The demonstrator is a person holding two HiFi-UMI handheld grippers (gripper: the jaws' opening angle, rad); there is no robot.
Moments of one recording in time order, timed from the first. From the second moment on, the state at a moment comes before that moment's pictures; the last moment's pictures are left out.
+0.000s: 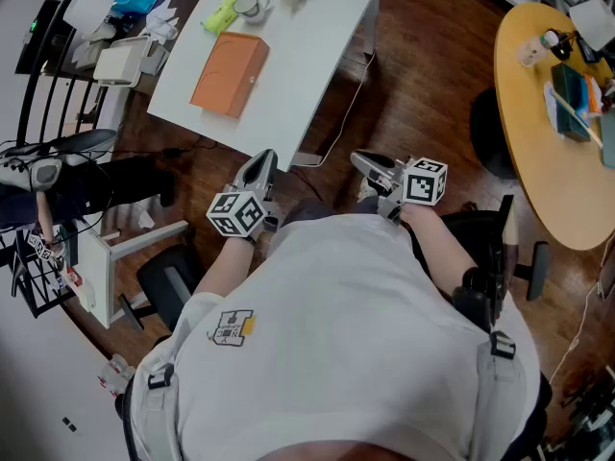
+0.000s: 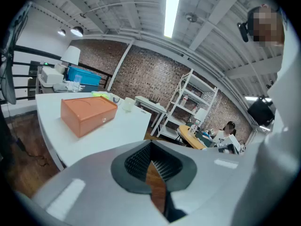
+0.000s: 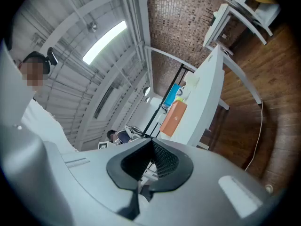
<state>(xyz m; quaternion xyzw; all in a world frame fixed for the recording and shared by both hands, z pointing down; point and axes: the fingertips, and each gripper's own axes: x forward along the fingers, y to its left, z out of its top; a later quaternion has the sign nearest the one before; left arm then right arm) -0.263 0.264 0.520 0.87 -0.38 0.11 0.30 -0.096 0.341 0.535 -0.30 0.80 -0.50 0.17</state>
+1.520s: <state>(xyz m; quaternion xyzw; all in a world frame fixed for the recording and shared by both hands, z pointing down) -0.176 -0.052 0.527 0.78 -0.57 0.13 0.21 -0.029 -0.038 0.545 -0.12 0.93 -0.28 -0.20</state>
